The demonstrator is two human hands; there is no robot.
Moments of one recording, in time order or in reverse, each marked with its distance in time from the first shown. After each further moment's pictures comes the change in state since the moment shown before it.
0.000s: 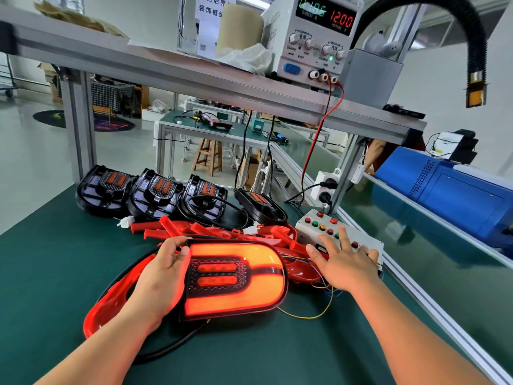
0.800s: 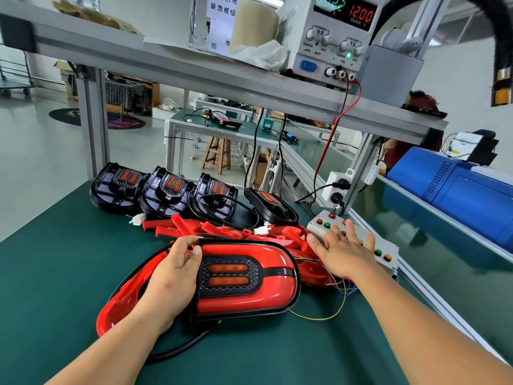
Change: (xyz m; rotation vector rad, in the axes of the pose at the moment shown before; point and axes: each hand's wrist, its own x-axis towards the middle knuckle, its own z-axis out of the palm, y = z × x) left_hand -0.005 0.003 0.001 0.026 -0.008 -0.017; right_hand 0.011 -0.027 -0.021 0.022 -0.071 -0.123
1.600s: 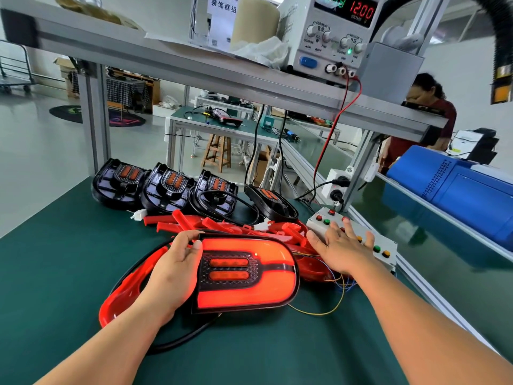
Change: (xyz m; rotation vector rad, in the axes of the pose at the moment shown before) left_hand 0.000 0.002 0.000 -0.003 0.008 0.001; right_hand 0.000 0.002 -0.001 -0.009 -0.036 0.003
